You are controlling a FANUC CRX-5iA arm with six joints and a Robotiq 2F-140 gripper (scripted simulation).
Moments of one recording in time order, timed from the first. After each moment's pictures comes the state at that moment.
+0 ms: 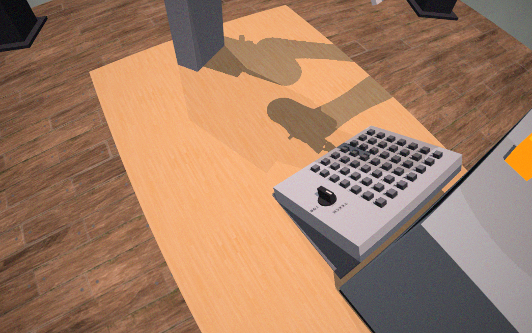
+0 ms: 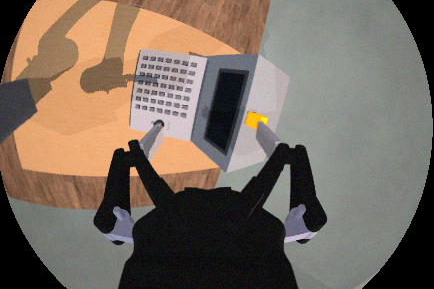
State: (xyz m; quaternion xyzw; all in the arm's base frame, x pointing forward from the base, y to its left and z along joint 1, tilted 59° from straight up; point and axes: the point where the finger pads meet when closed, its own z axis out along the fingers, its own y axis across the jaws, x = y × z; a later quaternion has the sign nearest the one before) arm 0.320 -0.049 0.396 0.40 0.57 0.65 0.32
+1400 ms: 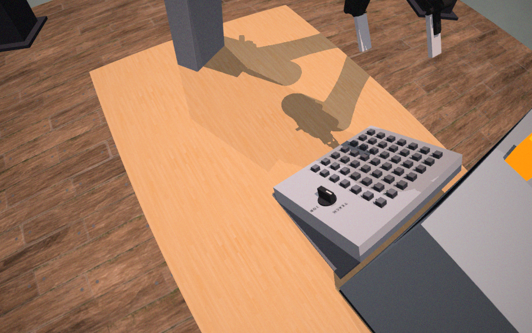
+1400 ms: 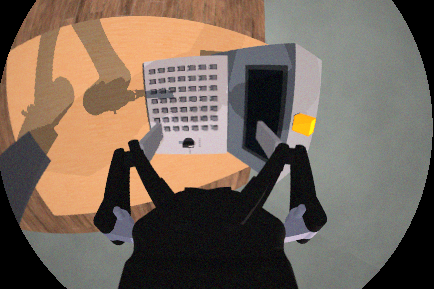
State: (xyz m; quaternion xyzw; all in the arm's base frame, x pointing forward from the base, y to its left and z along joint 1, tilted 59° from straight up) arm 0.382 0.043 0.328 0.50 0.52 0.65 0.25
